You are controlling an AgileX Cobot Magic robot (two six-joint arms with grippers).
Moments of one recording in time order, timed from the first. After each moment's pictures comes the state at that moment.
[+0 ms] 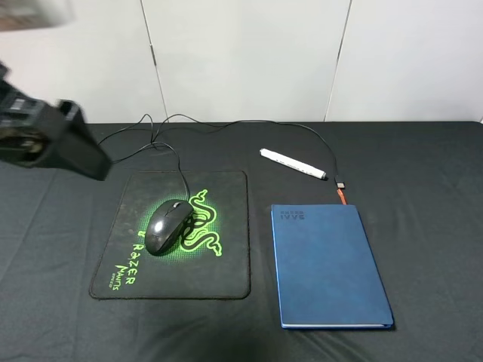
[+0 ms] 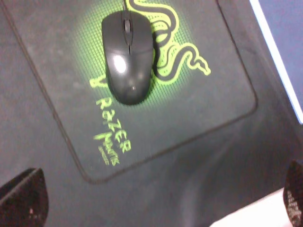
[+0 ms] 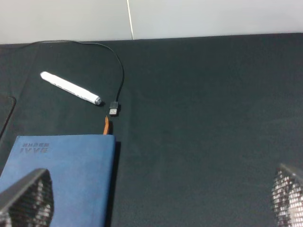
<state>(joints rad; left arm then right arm) -0.50 1.04 -0.96 -0.09 1.03 -0.10 0.05 -0.01 -0.49 0.03 1.02 0.04</state>
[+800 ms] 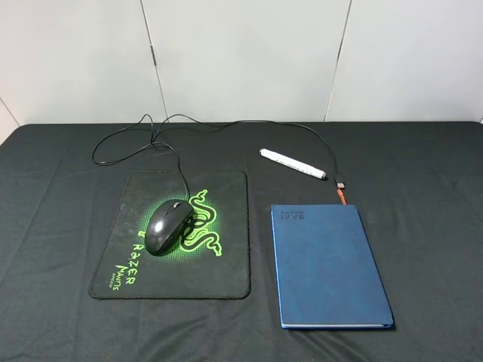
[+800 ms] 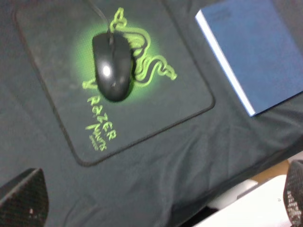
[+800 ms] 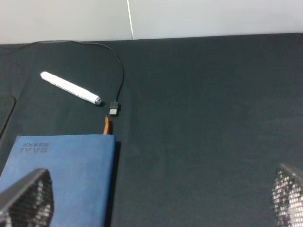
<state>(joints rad) -0.50 0.57 -0.96 -0.12 1.21 -0.10 0.05 -0.01 -0.49 0.03 1.02 0.04</state>
